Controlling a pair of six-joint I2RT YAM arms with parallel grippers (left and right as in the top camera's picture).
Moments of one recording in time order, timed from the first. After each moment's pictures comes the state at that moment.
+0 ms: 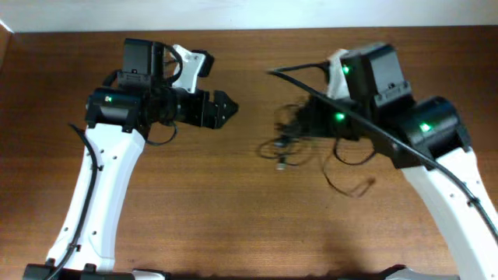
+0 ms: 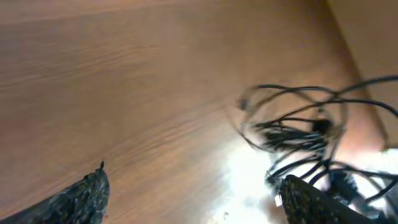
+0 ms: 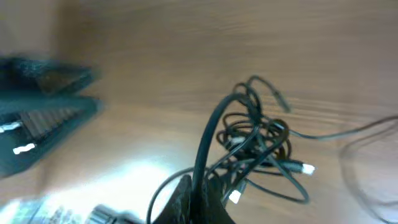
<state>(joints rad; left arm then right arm) -0.14 1.53 1.57 -1.01 0.58 0.02 0.45 1.46 1.75 -1.15 -0.32 0.53</state>
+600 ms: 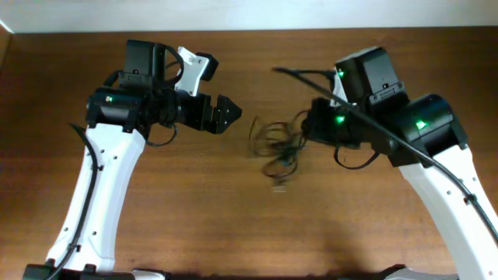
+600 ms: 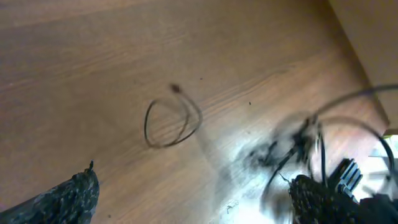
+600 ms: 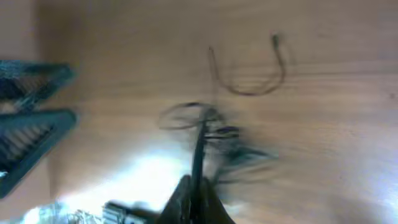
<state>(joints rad) -0.14 1.53 1.57 -1.03 0.60 0.09 0.45 1.47 1.75 -1.23 -0.28 0.66</state>
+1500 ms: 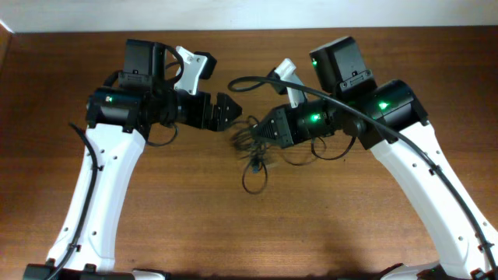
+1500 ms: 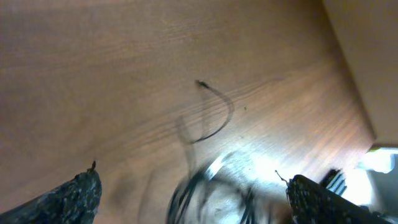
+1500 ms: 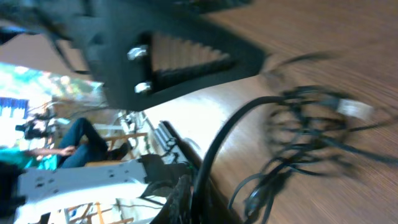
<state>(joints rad) -0.14 1.53 1.57 -1.02 0.60 0.00 0.48 1.58 1.74 -1.11 -0.81 0.25</state>
